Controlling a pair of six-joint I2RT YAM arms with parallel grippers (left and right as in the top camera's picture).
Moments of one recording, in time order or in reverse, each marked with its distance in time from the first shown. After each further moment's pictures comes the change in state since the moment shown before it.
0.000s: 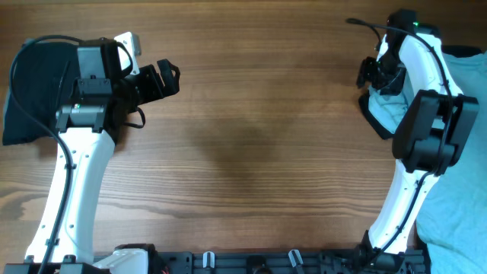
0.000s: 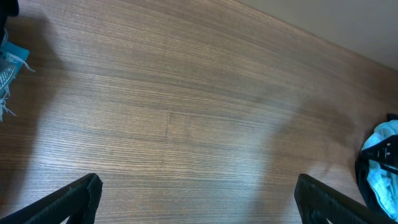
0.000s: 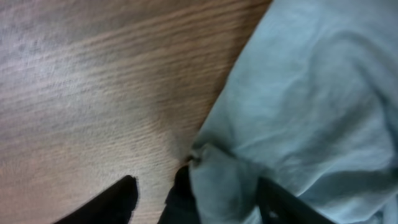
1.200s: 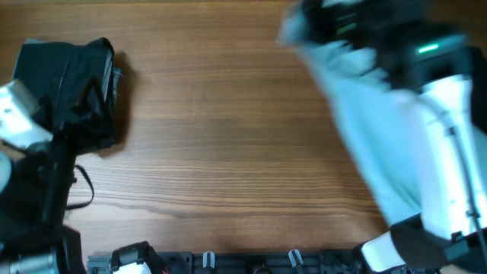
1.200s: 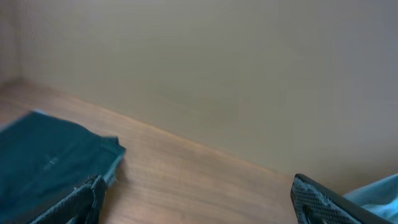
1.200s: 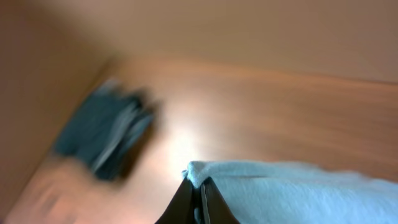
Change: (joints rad) left arm 0.277 -0.641 0.008 -0.005 -0.022 -0.034; right arm 0.576 -0.631 0.161 0.121 -0.332 0.090
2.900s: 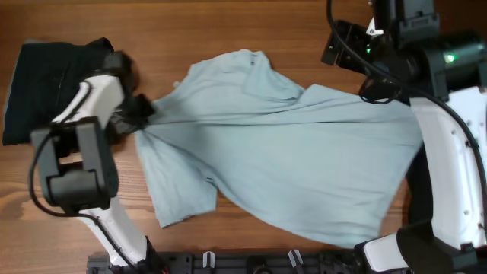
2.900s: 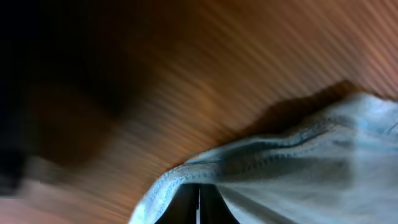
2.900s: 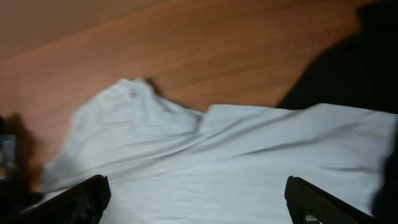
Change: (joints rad) left arm -0.122 1.278 0.109 -0.219 -0.246 -0.141; right arm -0.143 -0.032 -0.001 -0.394 0.455 0.262
